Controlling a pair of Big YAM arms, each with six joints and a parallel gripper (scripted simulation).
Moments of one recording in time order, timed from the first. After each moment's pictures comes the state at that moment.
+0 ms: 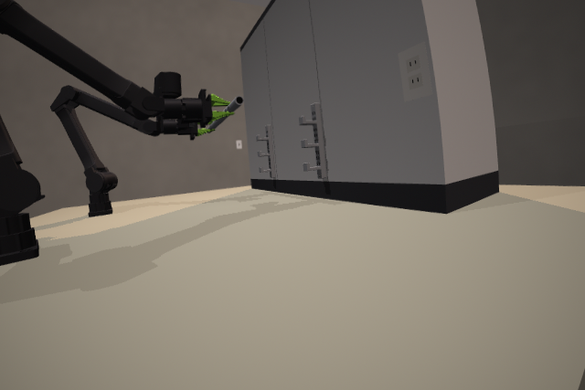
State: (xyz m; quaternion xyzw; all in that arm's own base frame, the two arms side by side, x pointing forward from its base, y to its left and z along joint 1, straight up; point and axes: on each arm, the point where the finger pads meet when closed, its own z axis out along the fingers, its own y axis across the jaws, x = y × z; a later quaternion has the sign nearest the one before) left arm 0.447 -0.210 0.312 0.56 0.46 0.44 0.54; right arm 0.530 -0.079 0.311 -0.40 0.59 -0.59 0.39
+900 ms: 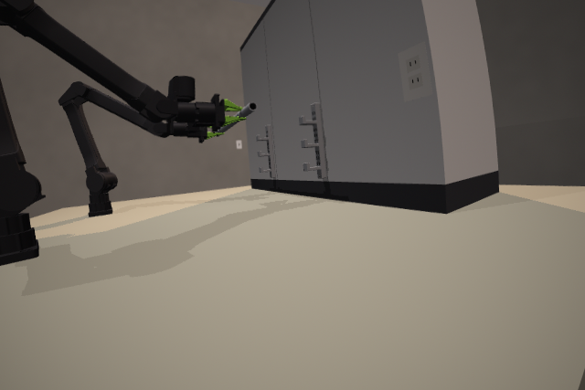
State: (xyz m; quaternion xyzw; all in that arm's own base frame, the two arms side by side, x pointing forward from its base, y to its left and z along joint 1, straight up) left arm 0.482 -0.219 0.295 0.57 0.46 0.44 0.52; right arm 0.562 -0.096 0.294 -0.40 0.60 -0.58 0.38
